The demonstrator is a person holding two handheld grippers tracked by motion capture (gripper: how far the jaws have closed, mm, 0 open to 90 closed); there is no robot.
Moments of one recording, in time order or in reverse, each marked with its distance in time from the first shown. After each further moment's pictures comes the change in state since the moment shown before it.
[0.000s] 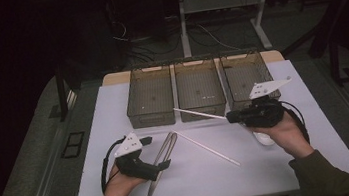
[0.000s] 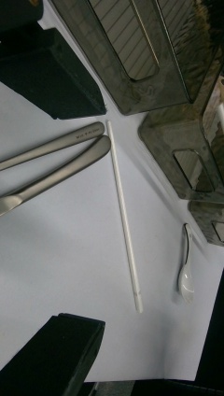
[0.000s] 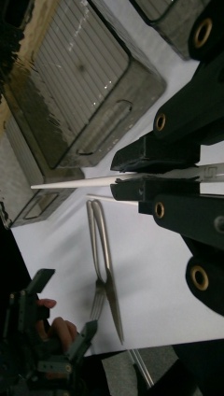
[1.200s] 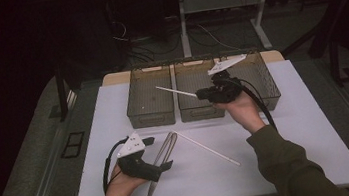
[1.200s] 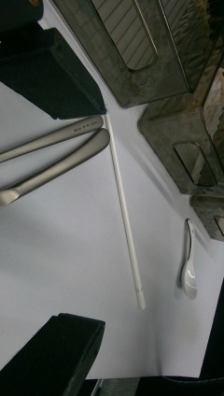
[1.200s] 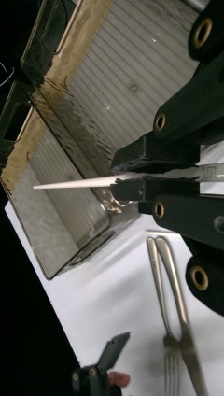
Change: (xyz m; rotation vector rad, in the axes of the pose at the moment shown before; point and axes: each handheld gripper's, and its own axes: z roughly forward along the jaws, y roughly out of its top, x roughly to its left) left arm -0.003 0.001 0.004 0.011 -0.010 0.010; right arm -0.013 0.075 0.077 0.023 -0.132 0.040
